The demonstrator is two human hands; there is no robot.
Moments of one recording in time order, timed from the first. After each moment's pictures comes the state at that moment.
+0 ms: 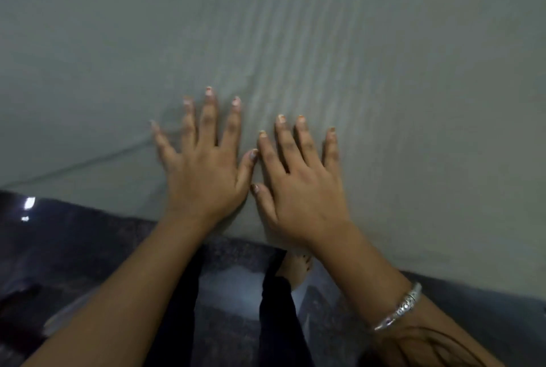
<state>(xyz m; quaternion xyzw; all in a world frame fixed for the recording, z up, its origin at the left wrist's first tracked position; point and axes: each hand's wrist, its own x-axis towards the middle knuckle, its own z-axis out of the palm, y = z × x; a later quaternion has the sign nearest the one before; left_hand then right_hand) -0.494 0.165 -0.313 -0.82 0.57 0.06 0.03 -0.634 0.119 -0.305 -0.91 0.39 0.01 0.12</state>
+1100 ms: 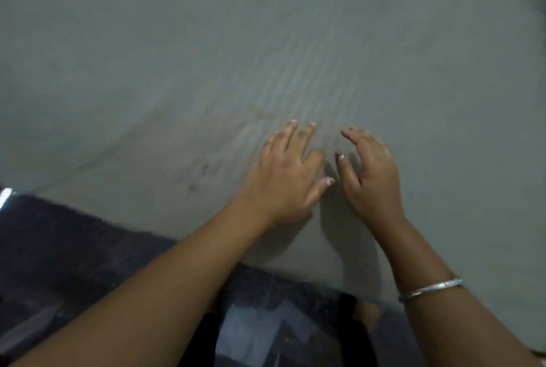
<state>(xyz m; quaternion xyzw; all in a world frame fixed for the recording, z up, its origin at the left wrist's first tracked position) -0.532 0.104 -0.274 -0.69 0.69 0.10 -0.18 -0.677 0.023 -0.286 -0.86 0.42 -0.20 0.21</state>
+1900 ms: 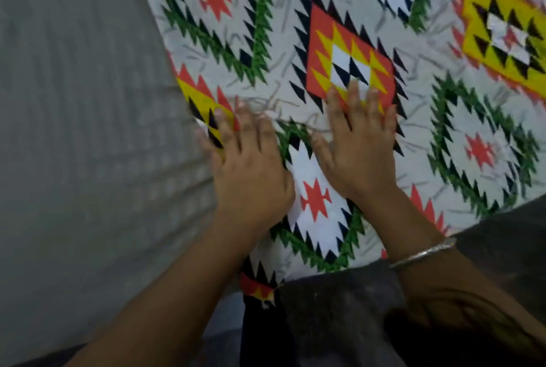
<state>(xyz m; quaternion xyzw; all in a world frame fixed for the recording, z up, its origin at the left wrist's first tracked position) -1.047 -0.055 -0.306 -0.65 0.75 0.11 0.05 -1.209 -0.081 -0.324 -0.73 0.67 0.02 0.11</state>
